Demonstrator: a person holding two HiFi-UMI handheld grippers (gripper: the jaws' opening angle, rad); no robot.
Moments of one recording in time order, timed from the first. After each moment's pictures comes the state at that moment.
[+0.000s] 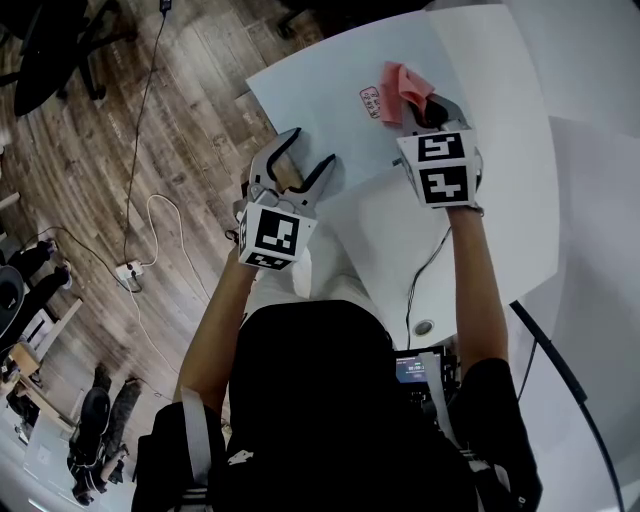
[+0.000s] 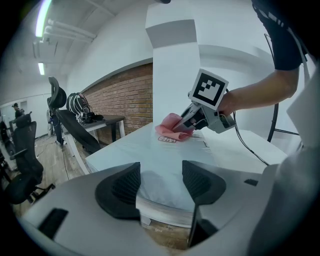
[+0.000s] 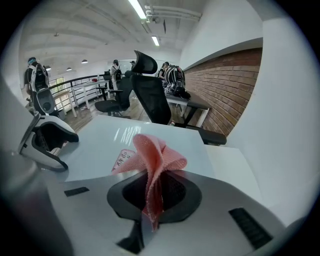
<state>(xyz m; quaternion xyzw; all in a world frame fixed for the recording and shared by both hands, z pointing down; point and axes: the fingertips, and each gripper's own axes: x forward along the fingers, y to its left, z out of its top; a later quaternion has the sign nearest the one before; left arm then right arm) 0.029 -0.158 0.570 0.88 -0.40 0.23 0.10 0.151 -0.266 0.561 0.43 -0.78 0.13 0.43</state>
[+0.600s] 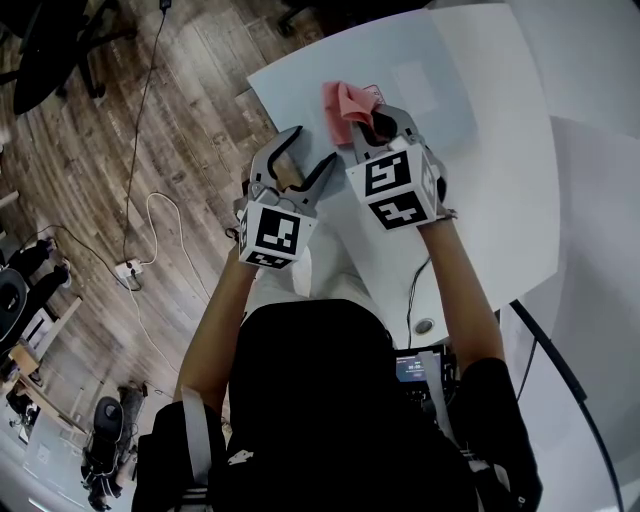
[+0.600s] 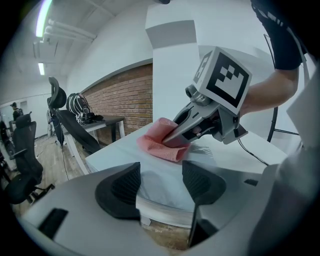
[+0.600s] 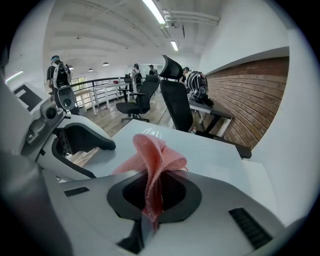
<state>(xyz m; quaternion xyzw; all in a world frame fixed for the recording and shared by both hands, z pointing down) 0.030 -0.158 0.571 0.88 -0.40 0.23 0.10 0.067 -0.224 0.563 0.33 -0.83 0.10 0.43</state>
